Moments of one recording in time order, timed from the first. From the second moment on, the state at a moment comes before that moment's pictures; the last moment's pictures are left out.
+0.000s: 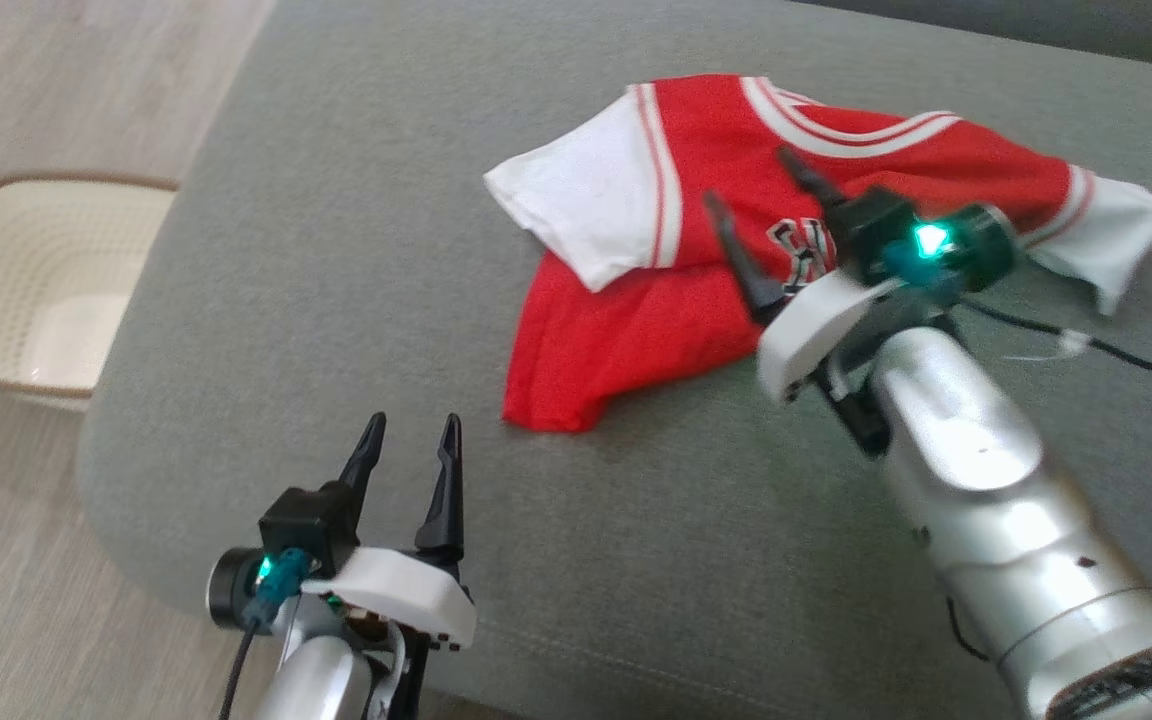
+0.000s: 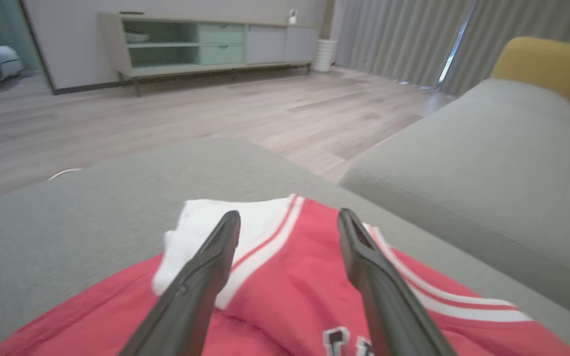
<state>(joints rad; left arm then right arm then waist) -0.10 0.05 -0.38 0.28 -0.27 0.11 -0.26 -0.73 -0.07 0.41 0.80 0.05 0.12 -0.18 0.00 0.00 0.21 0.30</state>
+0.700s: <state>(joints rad) -0.12 0.05 -0.44 0.27 -0.30 0.12 -0.26 -0.89 -0.11 0.81 1.04 0.27 0.12 -0.08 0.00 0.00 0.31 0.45</state>
